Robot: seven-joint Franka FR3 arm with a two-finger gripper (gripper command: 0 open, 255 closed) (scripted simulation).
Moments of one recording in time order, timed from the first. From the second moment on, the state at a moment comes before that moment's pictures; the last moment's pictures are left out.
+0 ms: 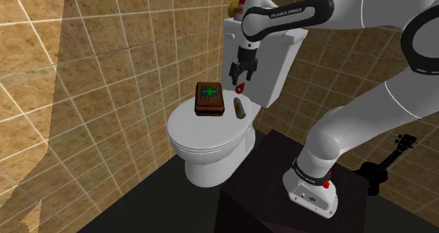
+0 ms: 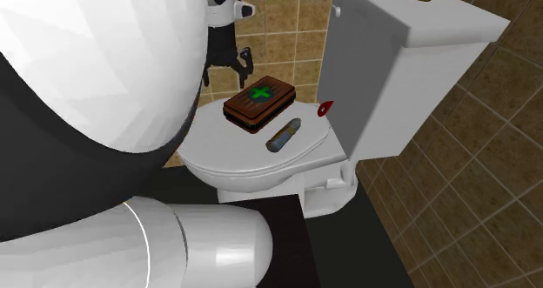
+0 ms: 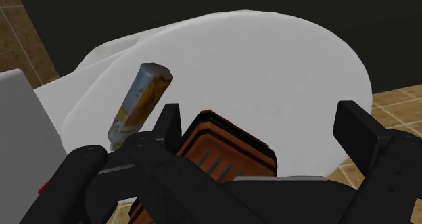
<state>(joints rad) -0.14 -0.44 -0.02 -2.38 0.03 1.93 0.01</state>
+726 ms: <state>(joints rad) -0.21 -0.08 -0.09 -2.29 0.05 2.17 0.06</state>
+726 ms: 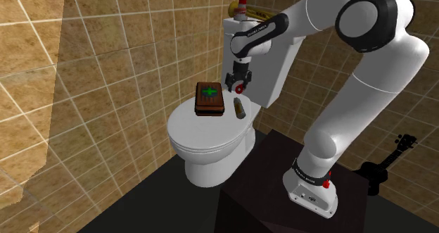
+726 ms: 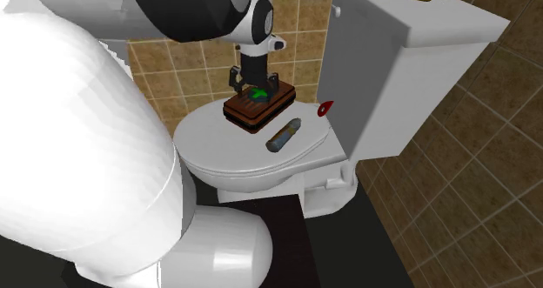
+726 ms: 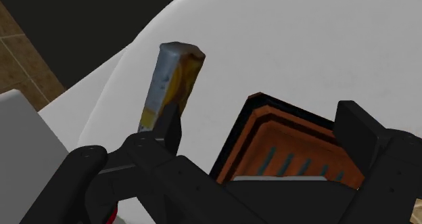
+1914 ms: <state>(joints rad) -0.34 0.48 -0.16 -1.98 0.18 2.36 0.06</state>
